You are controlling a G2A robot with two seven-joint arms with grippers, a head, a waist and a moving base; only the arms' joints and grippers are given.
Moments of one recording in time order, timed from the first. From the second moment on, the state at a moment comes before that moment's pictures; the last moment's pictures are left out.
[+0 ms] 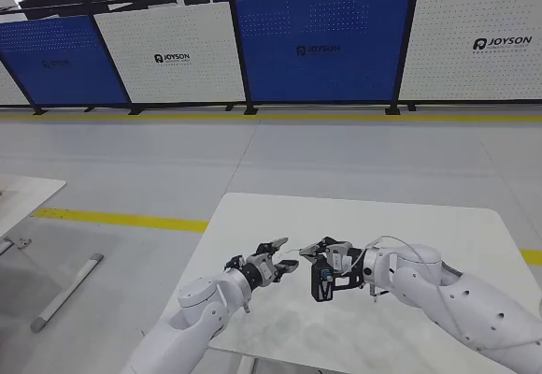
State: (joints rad) left arm 1.47 -1.08 -1.22 -1.78 -1.11 0.34 0.01; right arm -0.47 -1.06 0.17 -1.38 -1.57 -0.34 -0.28
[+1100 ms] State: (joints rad) left arm 1.47 -1.05 -1.20 -1.81 -1.09 0.34 -0.02; right arm -0.48 -1.06 0.18 -1.39 -1.57 -0.34 -0.28
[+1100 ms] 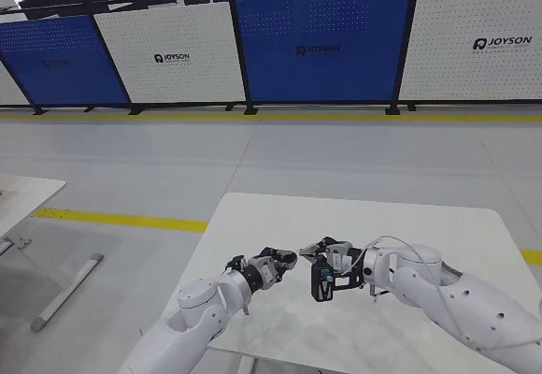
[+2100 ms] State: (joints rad) left arm 1.47 -1.08 -1.11 -1.79 -0.83 0.18 0.21; right arm -0.69 -0.92 0.40 -1.48 -1.36 -0.34 -0.25
